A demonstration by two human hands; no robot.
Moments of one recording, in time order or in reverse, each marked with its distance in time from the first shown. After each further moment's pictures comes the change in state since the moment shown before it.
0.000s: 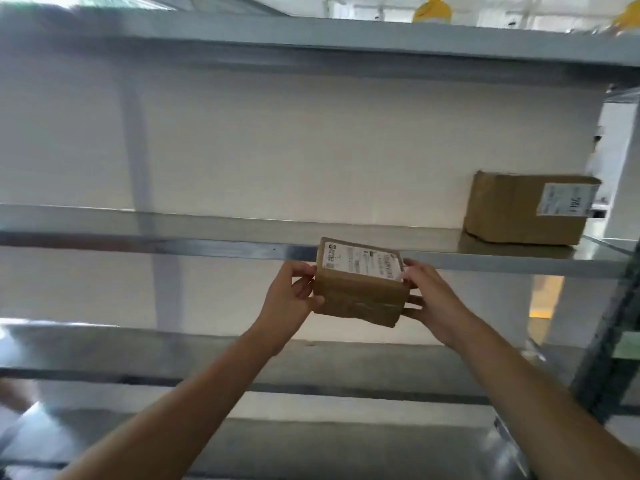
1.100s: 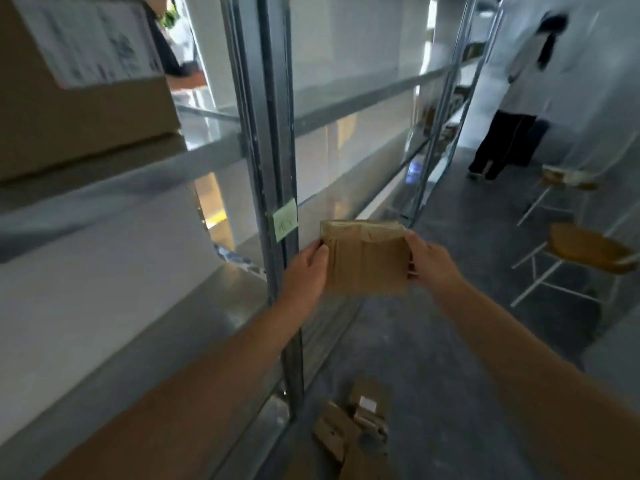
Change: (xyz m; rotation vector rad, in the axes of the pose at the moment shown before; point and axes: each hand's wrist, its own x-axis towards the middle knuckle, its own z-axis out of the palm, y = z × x) left_hand 0.026 -0.143 0.595 0.023 -0.900 -0.155; right_hand -0.110 0.136 -0.473 -0.196 1.263 0.301
